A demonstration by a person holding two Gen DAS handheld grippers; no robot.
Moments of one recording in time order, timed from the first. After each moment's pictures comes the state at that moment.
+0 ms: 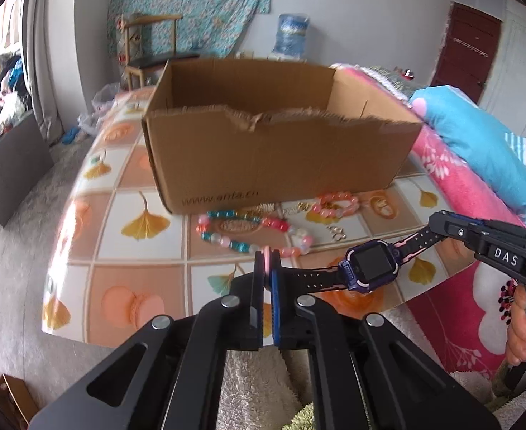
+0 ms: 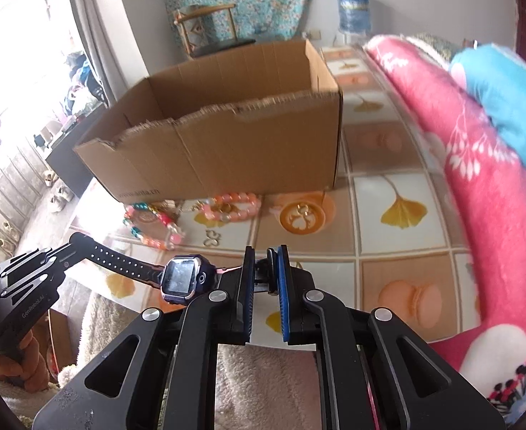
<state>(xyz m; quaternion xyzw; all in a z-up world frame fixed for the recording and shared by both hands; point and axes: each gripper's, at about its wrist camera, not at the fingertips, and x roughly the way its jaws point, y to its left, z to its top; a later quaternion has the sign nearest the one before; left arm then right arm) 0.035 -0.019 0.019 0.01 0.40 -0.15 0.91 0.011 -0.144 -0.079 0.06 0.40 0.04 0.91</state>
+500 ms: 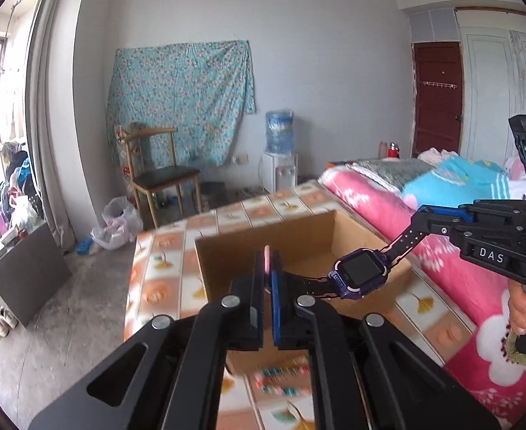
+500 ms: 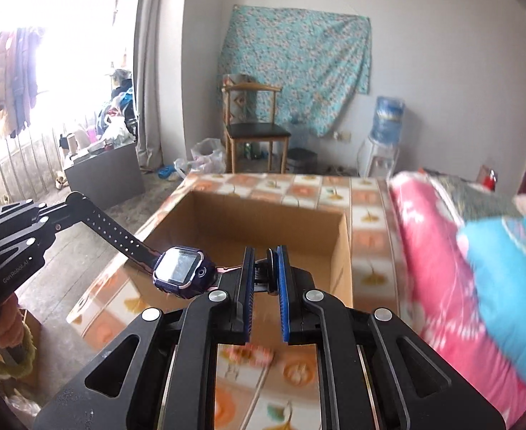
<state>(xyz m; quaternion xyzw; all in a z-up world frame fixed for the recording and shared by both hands) 0.074 0.010 0.159 0.05 0.21 -0.17 0.96 0.070 -0.107 0.058 -0.06 0.25 0.09 0.96</state>
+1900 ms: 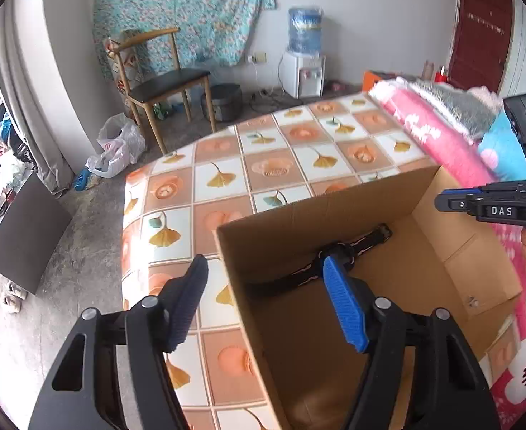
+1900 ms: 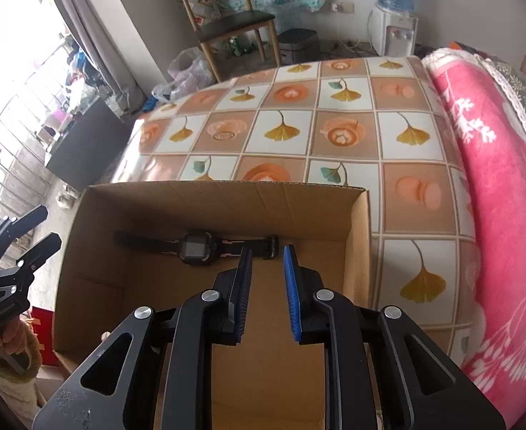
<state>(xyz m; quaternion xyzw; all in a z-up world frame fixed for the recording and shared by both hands) 0.284 0.017 0.104 0.08 0.41 -0.13 0.90 0.296 -0.165 -0.009 0.06 0.49 0.10 0.86</state>
